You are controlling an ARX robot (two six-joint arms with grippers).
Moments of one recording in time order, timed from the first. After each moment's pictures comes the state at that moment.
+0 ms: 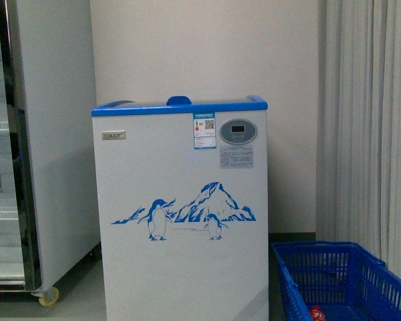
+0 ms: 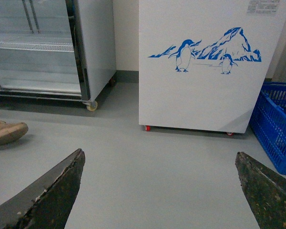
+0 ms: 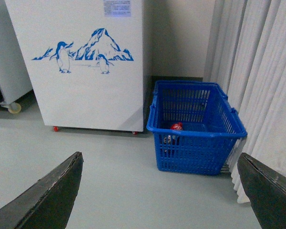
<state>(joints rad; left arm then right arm) 0.00 0.00 0.01 0.00 0.00 0.00 0.00 0.00 0.02 0.00 0.00 0.00</state>
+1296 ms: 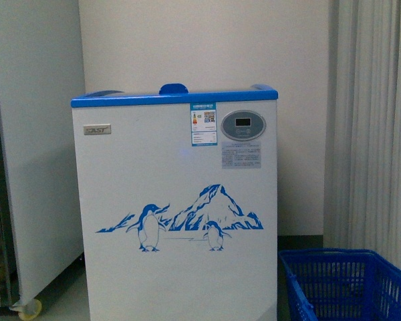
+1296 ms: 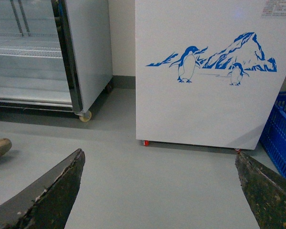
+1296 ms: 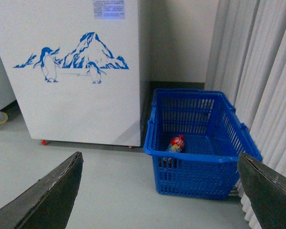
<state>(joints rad) 0.00 0.00 0.01 0.00 0.00 0.00 0.00 0.00 0.02 0.00 0.00 0.00</state>
